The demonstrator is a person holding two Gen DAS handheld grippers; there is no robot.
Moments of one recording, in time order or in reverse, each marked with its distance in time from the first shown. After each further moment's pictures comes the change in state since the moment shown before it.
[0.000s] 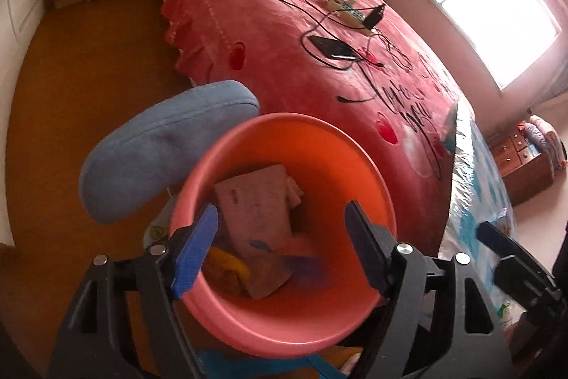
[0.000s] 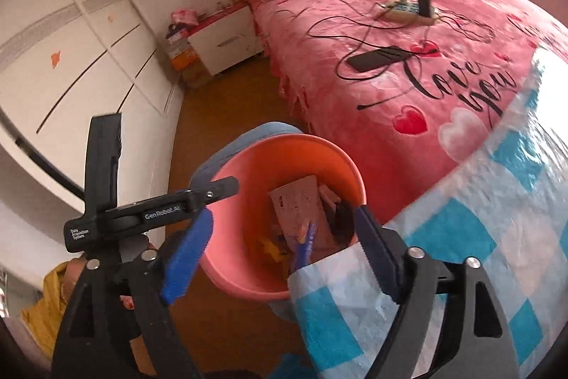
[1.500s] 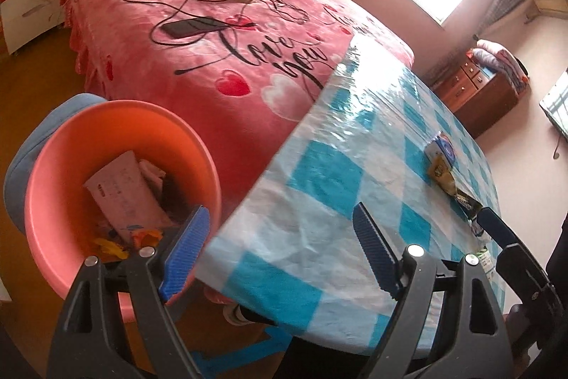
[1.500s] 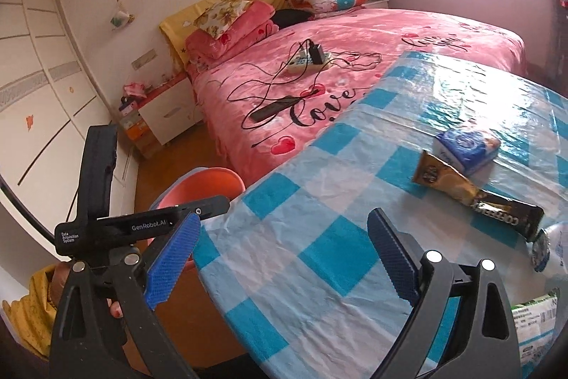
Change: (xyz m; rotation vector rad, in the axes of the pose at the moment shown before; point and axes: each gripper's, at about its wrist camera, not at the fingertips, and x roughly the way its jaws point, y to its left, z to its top) left arm -0.003 -0.172 -0.059 0.286 0.066 -0.160; right arm -0.150 -0.086 -0.086 0.152 -0.278 -0.162
